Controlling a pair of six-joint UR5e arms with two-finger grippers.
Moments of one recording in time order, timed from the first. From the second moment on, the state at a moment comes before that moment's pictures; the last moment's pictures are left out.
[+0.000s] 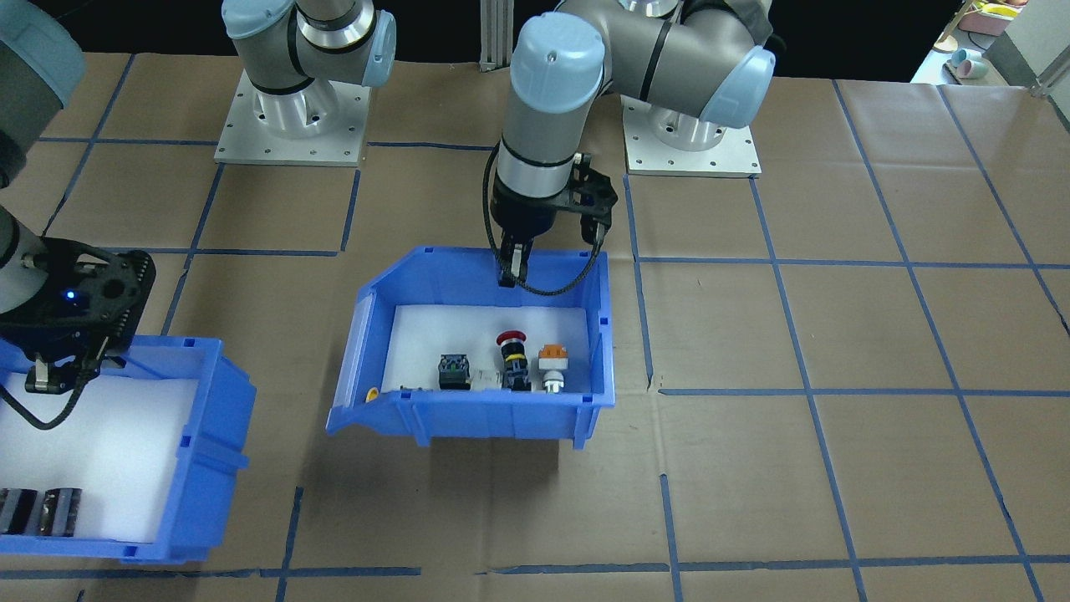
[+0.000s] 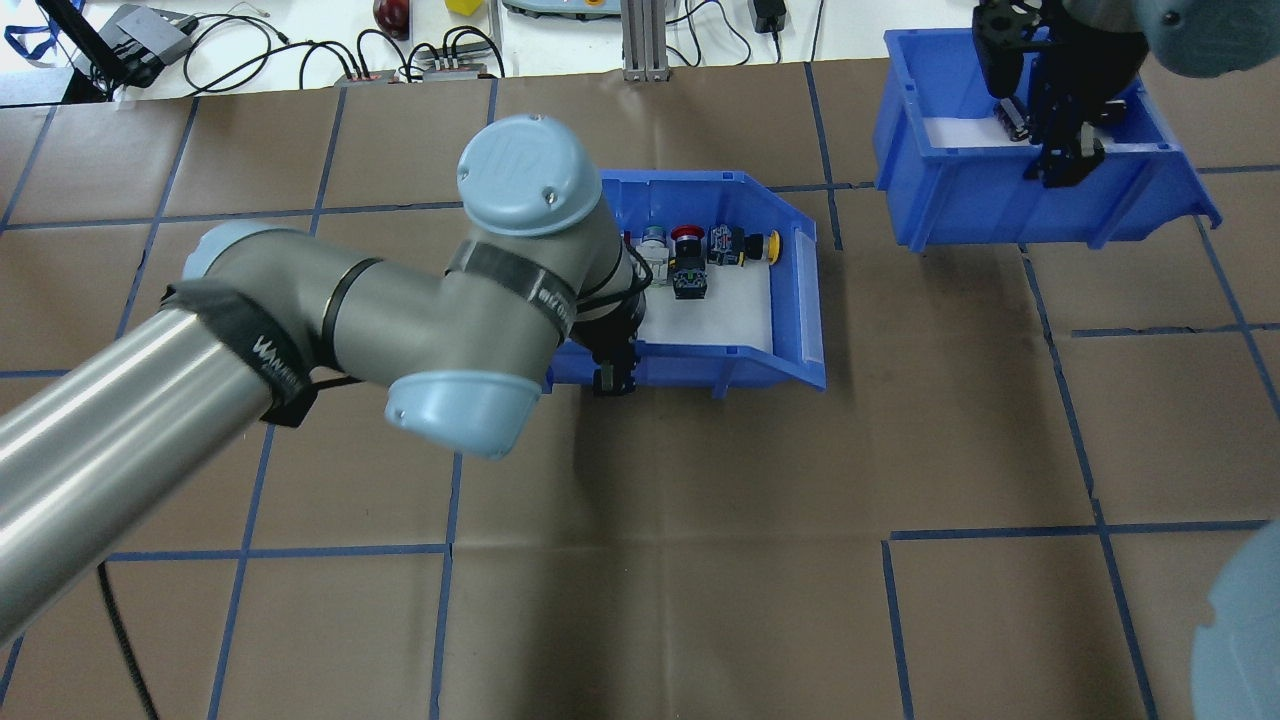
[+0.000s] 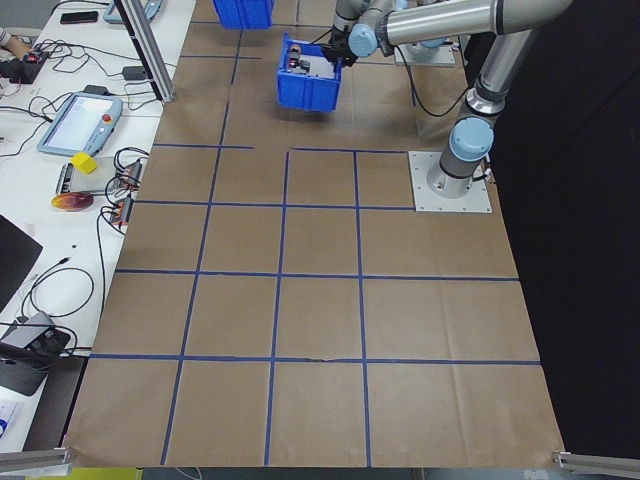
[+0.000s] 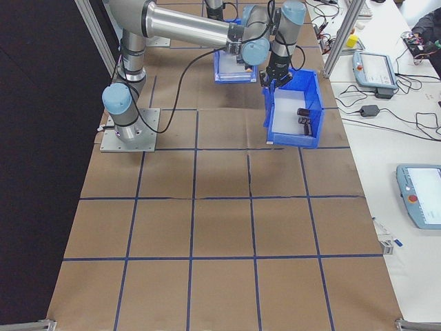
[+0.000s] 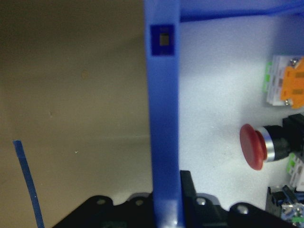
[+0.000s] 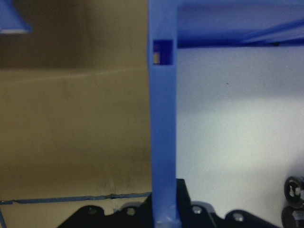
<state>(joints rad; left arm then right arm) -1.95 -1.82 -1.74 -1.02 1.50 -1.88 1.36 -1.30 1.47 -1.69 -1.66 -1.74</state>
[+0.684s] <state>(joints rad) -1.88 -2.12 -1.43 -1.03 1.44 -1.87 1.27 -1.48 1.80 -1.91 -1.63 -1.87</state>
